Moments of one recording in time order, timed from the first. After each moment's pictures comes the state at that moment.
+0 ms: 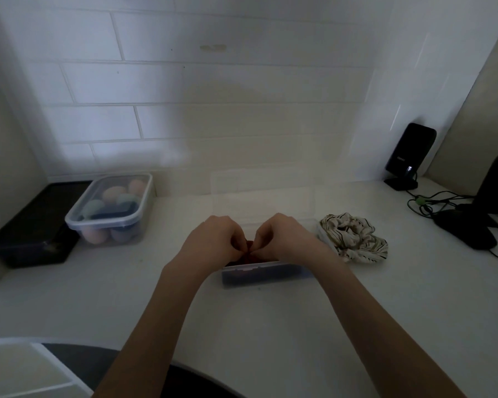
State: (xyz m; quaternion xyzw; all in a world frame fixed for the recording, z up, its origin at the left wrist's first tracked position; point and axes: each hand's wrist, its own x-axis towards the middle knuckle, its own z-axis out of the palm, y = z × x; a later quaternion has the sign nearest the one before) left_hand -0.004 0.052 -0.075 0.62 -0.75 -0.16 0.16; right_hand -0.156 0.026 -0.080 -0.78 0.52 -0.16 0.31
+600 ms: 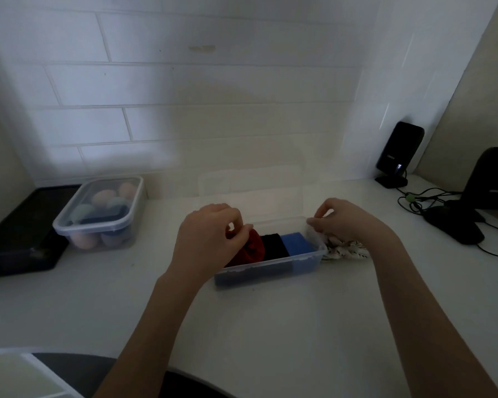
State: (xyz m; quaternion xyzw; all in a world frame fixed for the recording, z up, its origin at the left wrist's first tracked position) left_hand -0.010 0.063 -0.077 0.56 -0.75 0.04 0.35; right_hand -0.252 -0.002 -0.068 -0.65 0.69 -0.19 0.24
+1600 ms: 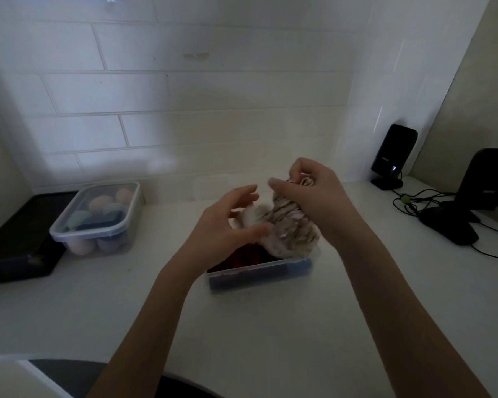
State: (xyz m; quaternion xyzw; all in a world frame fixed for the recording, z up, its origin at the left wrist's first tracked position) left_hand -0.024 0.059 -0.056 0.47 -0.72 -0.29 0.41; right_hand -0.194 0.042 -0.016 -0.62 0.44 -0.52 0.38
